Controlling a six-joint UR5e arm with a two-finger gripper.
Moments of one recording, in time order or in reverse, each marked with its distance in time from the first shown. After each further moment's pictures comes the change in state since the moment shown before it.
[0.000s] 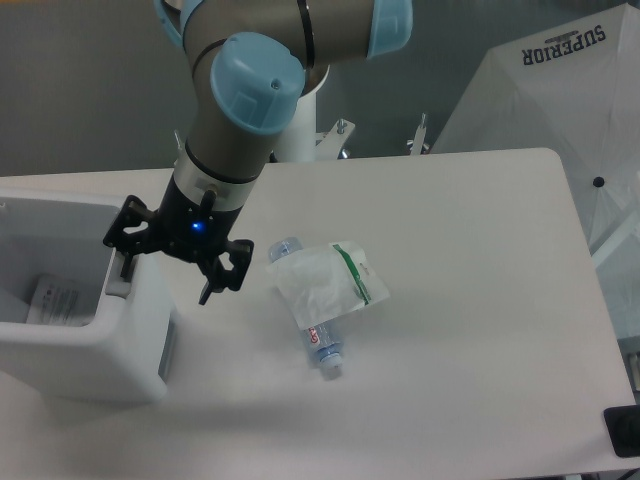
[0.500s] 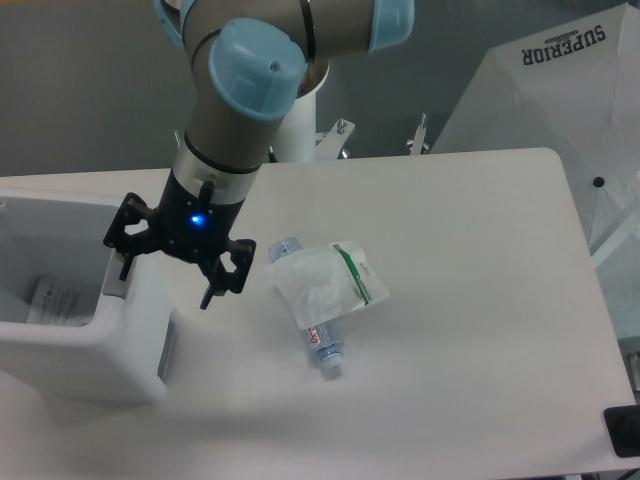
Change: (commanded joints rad) arm 0.043 0.021 -0.006 0.136 0.002 0.014
